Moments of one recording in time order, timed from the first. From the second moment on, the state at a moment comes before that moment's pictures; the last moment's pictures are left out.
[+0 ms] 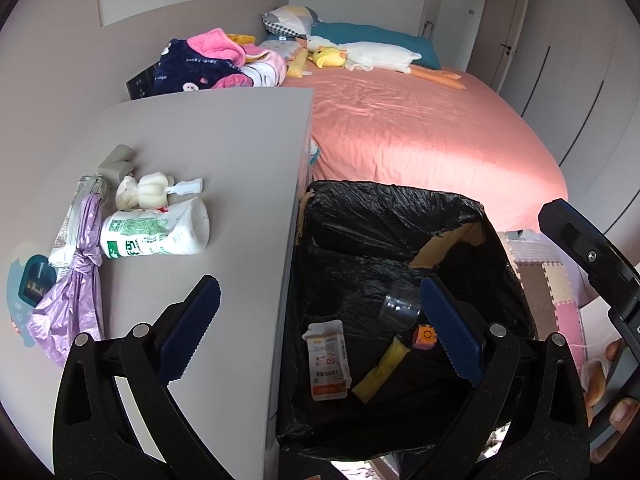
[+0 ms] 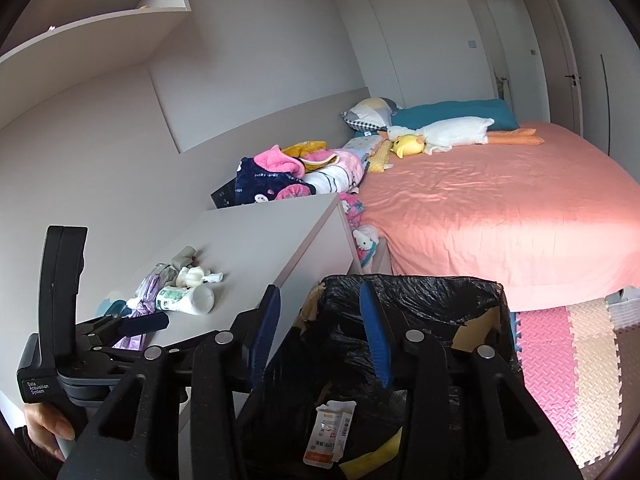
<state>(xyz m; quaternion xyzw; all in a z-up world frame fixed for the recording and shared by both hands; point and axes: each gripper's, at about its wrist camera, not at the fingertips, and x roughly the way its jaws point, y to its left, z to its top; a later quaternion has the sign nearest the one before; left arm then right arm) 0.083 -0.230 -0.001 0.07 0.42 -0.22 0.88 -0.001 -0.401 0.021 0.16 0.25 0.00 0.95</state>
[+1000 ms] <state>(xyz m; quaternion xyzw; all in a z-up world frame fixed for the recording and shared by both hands) 0.108 -0.115 -0.002 0.04 0.42 -0.12 0.90 0.048 -0.310 0.001 0.11 0.30 0.07 0.94</state>
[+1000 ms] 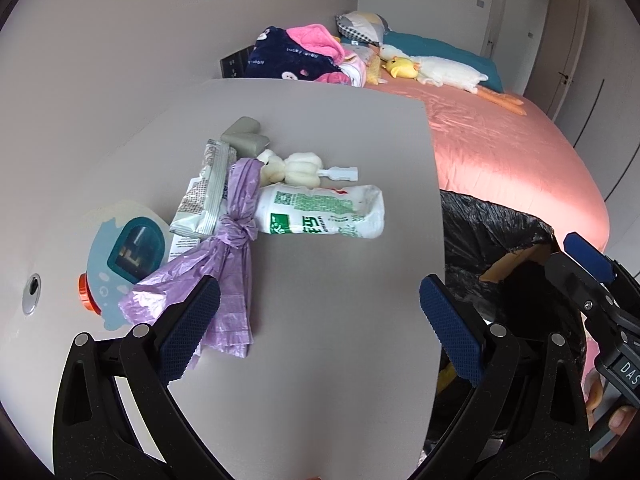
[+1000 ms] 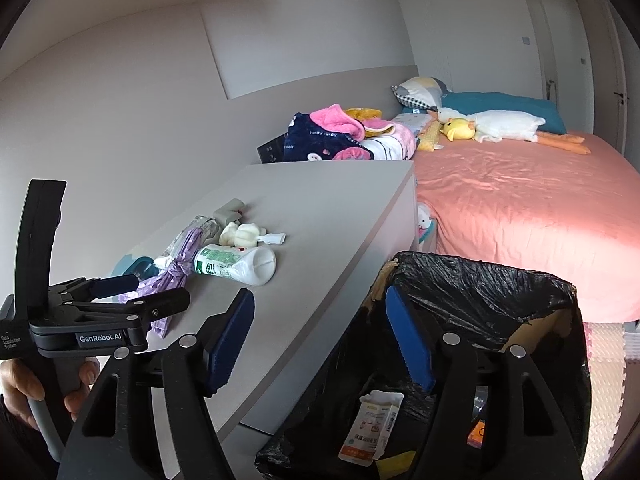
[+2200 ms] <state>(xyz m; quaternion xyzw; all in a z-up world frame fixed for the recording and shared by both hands) 0.162 -0.063 -0.039 0.11 0.43 -0.06 0.89 0.142 -0.225 -0.037 -0.02 0.38 0.13 0.92</state>
